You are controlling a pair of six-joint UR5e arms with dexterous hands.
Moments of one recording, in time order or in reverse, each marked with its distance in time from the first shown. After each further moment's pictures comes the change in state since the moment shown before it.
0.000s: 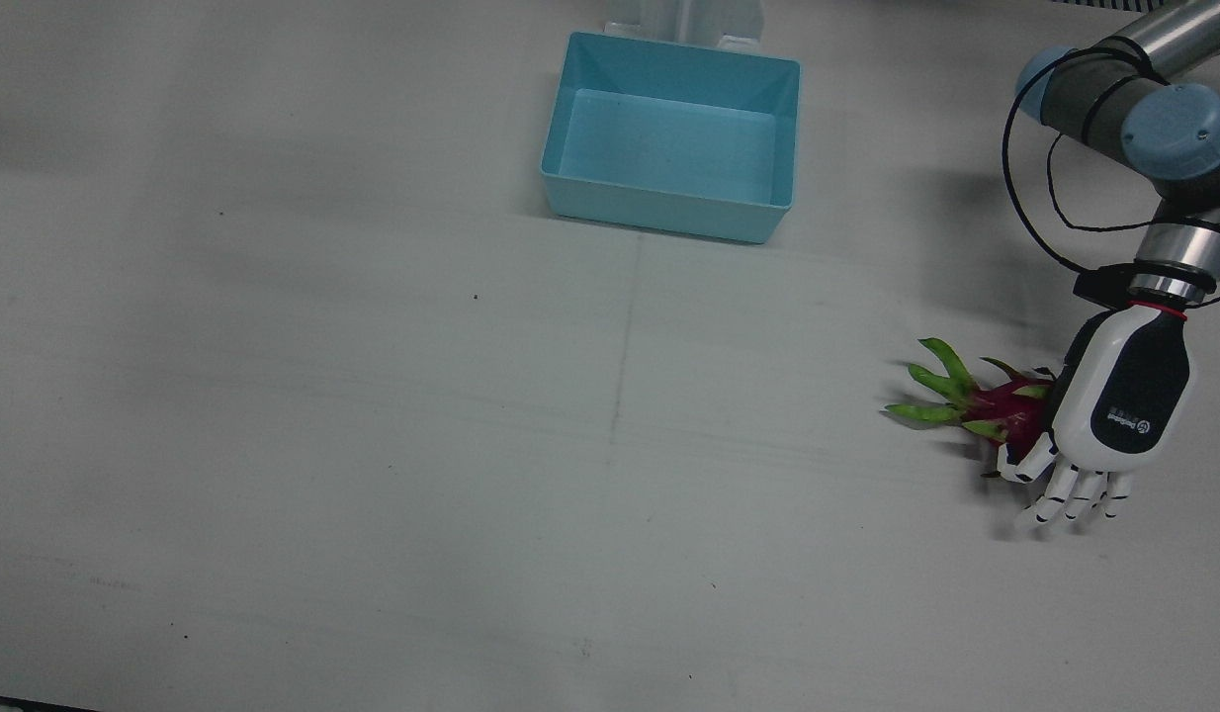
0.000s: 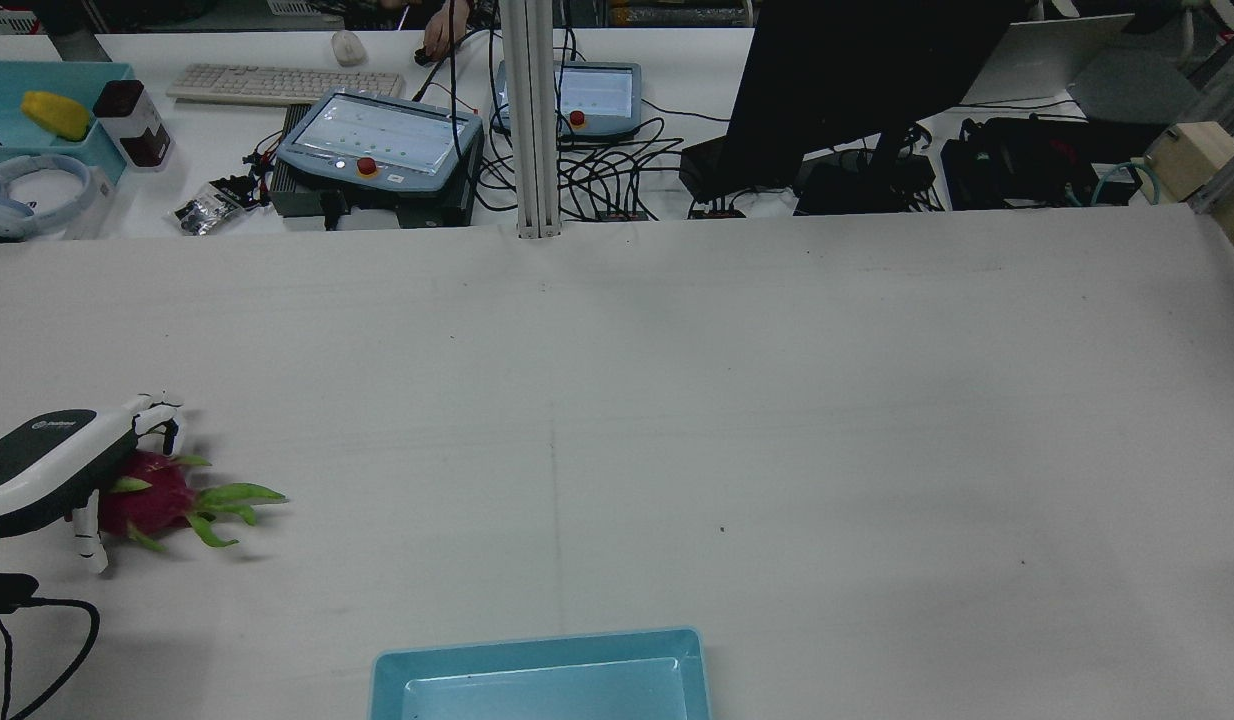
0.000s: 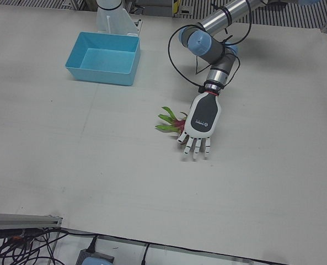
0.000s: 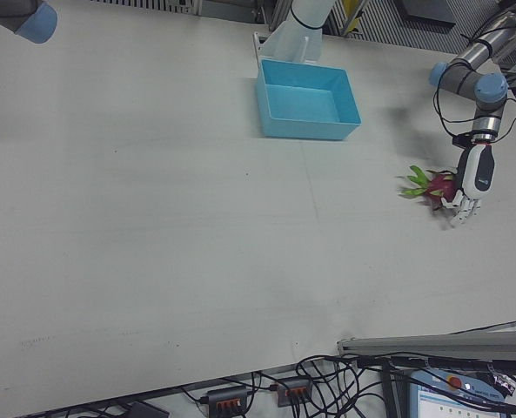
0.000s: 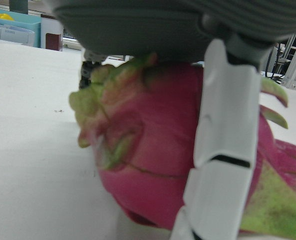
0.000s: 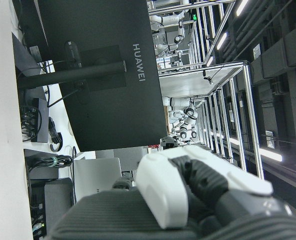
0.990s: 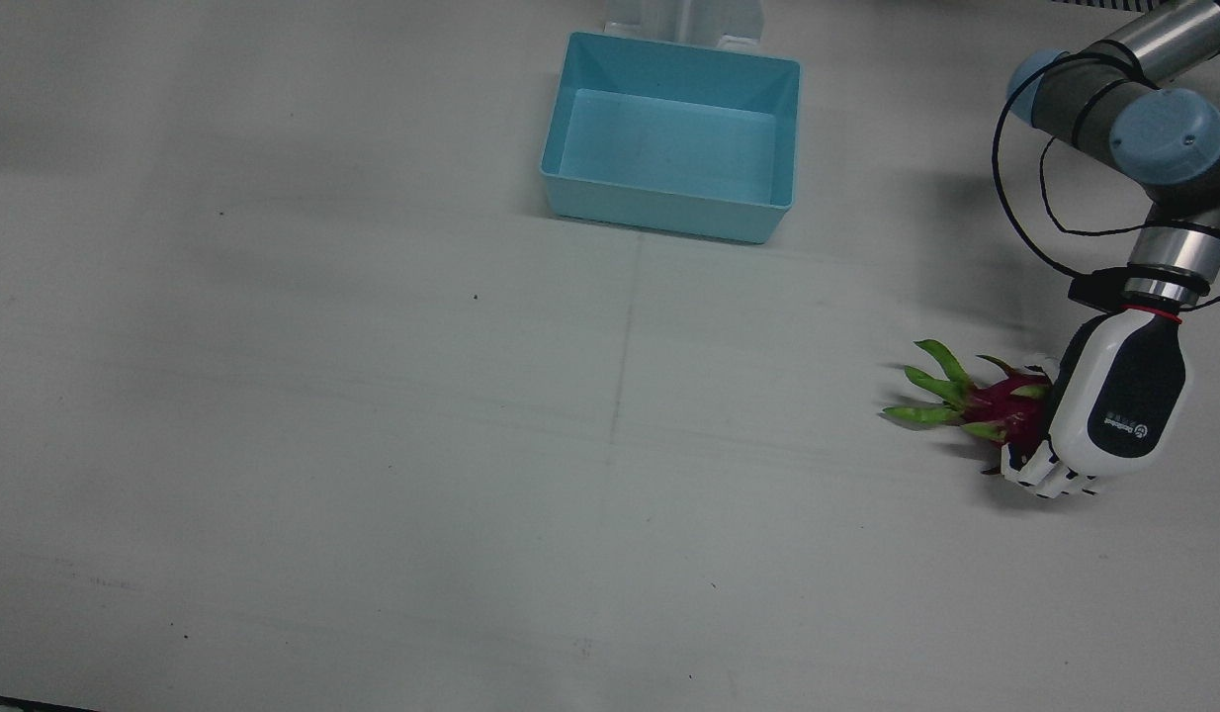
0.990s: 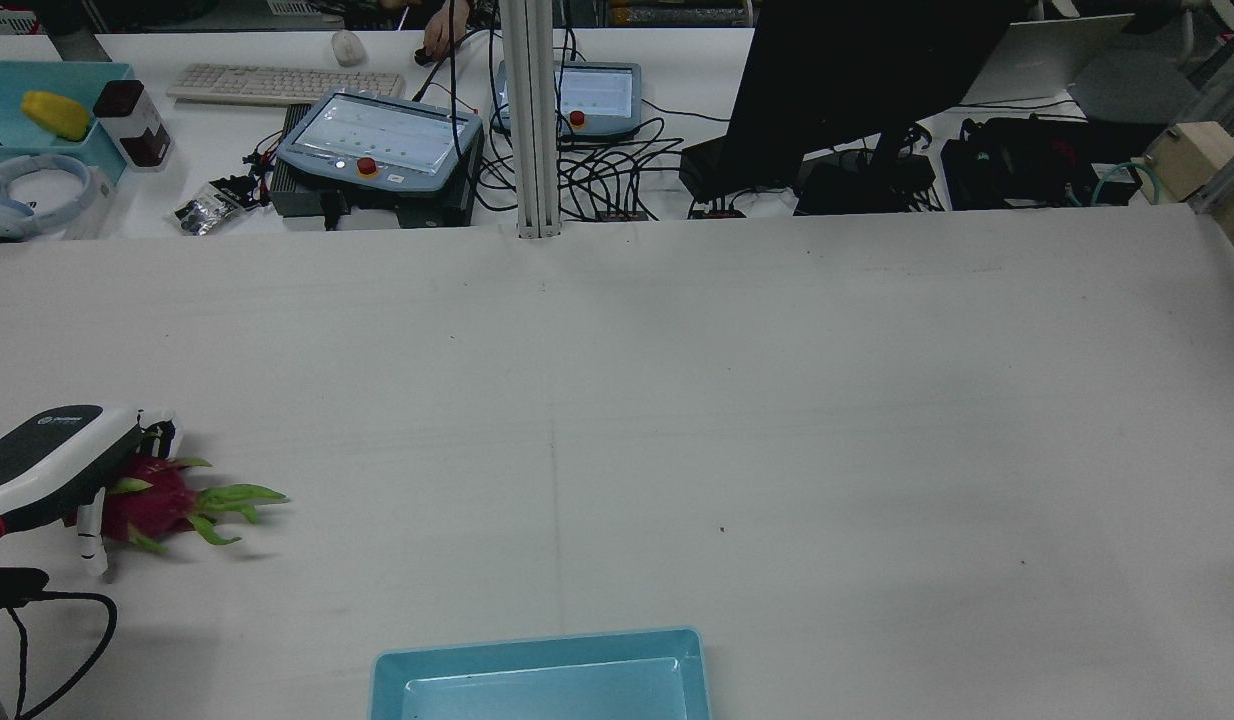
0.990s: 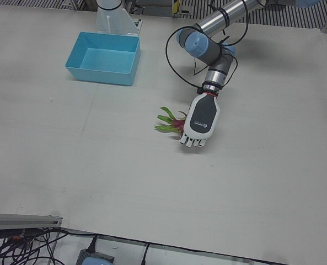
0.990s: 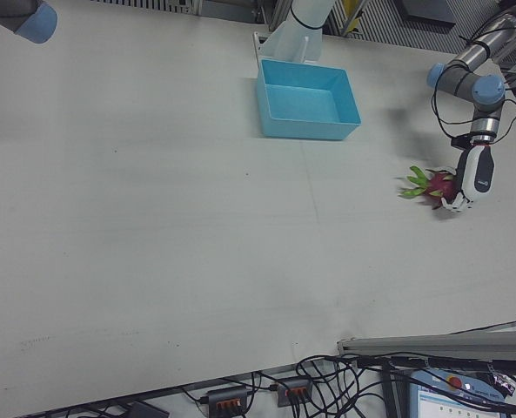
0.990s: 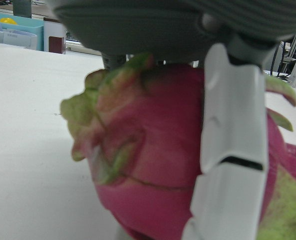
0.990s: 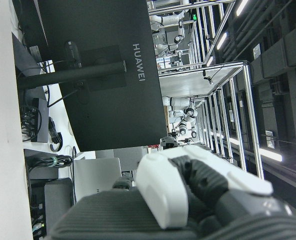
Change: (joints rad) left arm 0.004 -0.026 0.015 0.029 -0.021 0.004; right arm 0.000 0.000 0.000 0.000 0.000 0.000
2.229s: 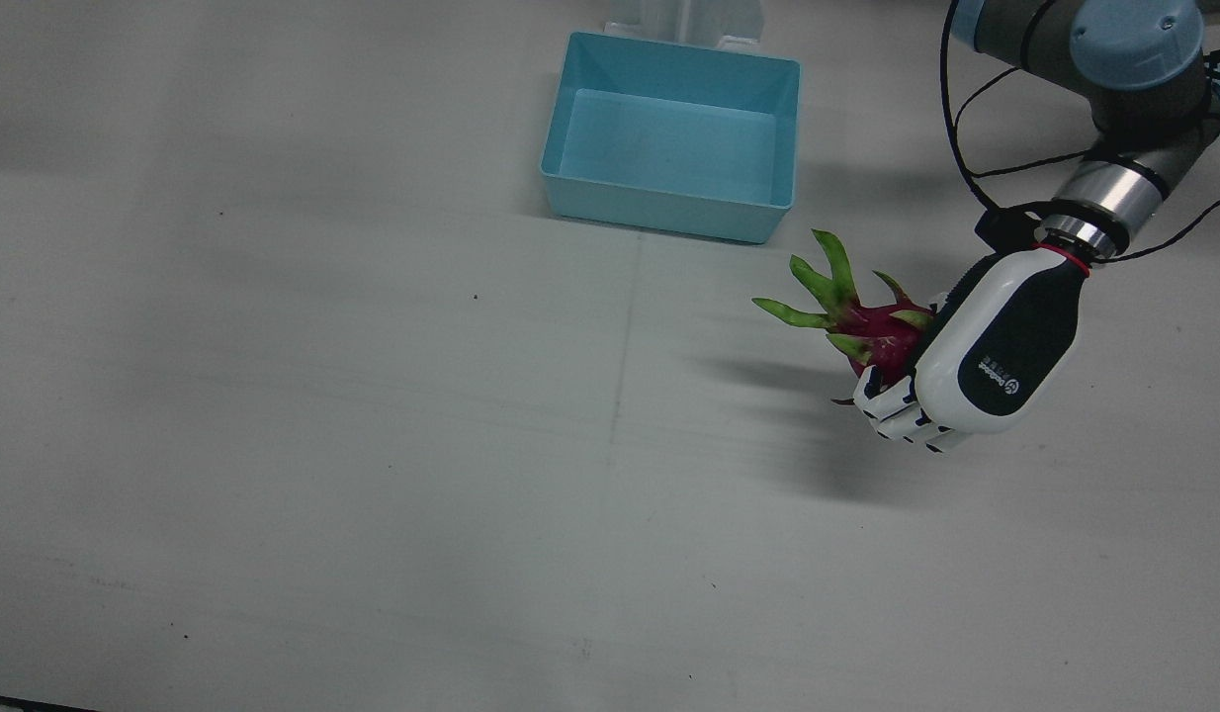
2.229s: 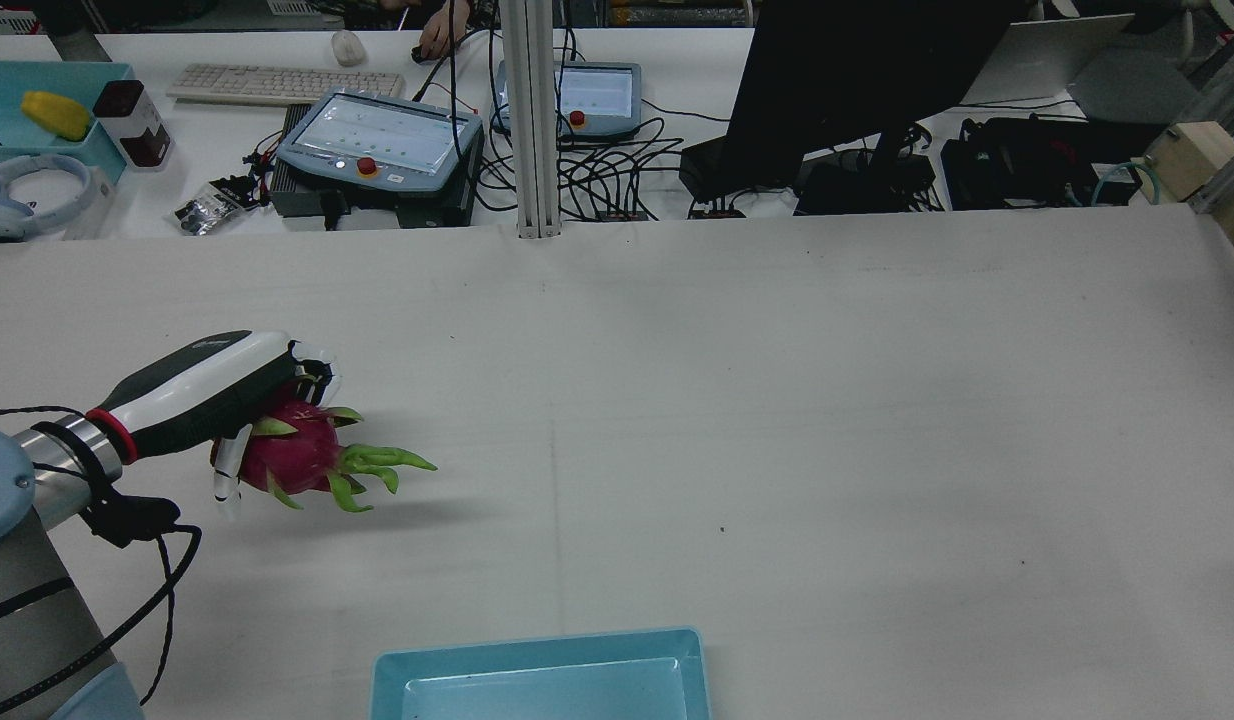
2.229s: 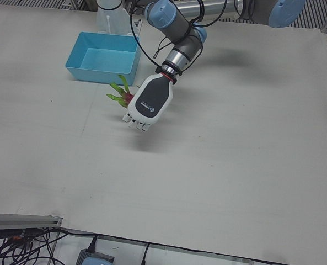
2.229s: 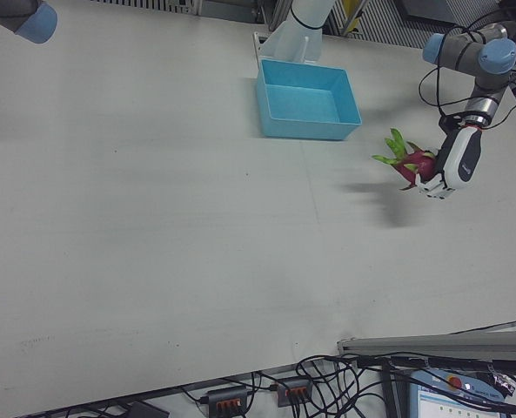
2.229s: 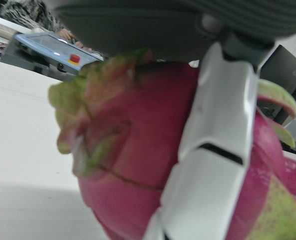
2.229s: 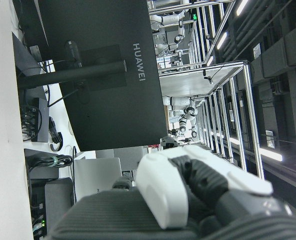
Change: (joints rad) left arm -0.027 -0.268 -0.151 0.173 0.209 -0.108; right arm 0.000 0.000 0.000 -0.001 0.000 0.000
